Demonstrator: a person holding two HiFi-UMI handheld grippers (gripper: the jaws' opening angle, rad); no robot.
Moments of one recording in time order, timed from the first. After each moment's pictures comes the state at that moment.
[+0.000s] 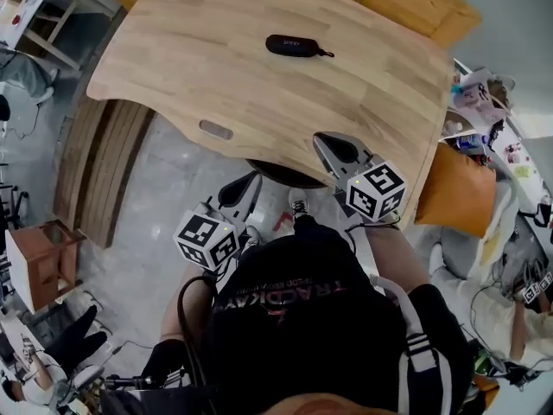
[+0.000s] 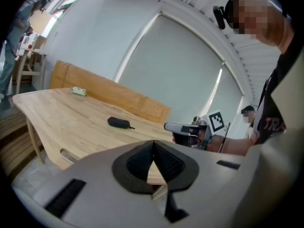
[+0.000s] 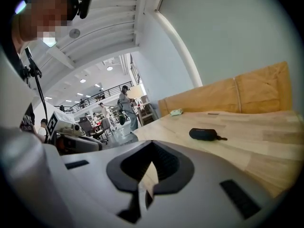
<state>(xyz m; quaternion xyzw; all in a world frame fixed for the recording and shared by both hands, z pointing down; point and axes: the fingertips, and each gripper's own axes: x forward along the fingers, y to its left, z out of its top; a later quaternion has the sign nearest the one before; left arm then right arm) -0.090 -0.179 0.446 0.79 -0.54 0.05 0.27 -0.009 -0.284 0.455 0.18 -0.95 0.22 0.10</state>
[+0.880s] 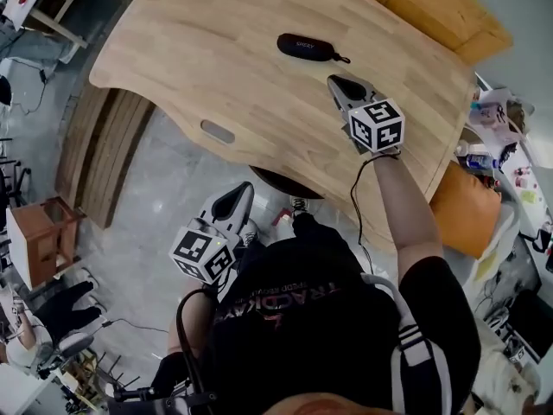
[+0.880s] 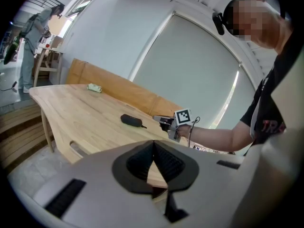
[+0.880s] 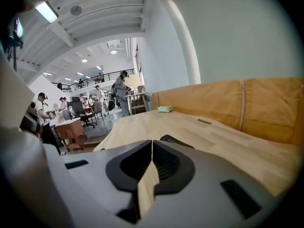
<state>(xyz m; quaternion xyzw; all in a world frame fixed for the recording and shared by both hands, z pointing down) -0.110 -0.190 0.463 0.73 -0.60 0.04 0.31 -0.054 -0.467 0.525 0.19 -0.96 0.12 0.17</state>
